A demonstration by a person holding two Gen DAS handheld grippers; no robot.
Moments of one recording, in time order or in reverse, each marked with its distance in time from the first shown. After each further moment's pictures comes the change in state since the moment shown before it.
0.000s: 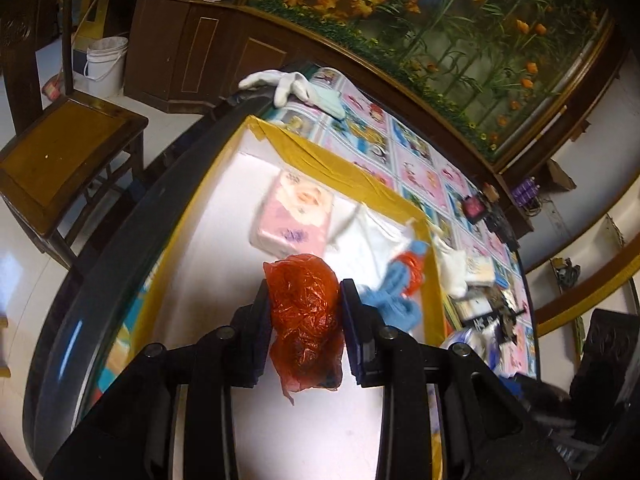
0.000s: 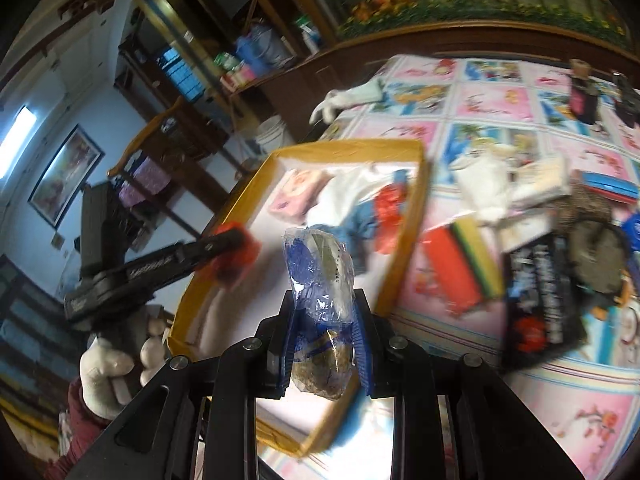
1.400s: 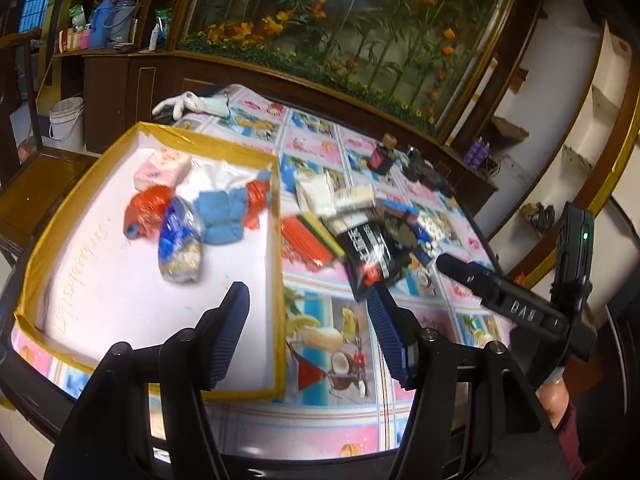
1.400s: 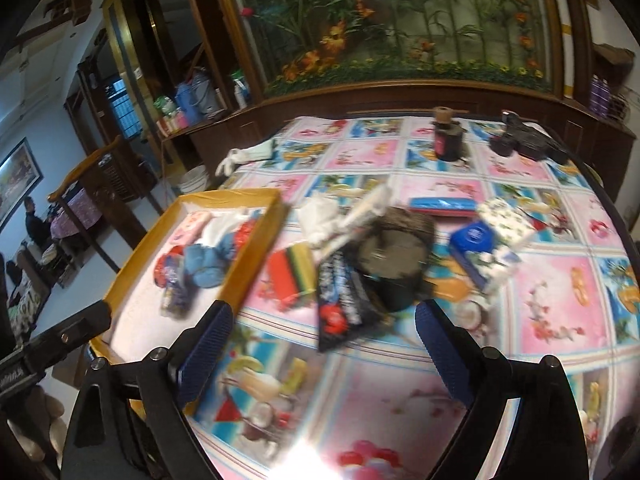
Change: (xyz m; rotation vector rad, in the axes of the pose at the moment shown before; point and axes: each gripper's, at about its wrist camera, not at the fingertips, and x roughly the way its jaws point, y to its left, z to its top) left arm -0.068 -0.139 -0.128 0.220 -0.087 -0.065; right arm -0.126 -0.059 -0.078 0.031 -0.265 -0.336
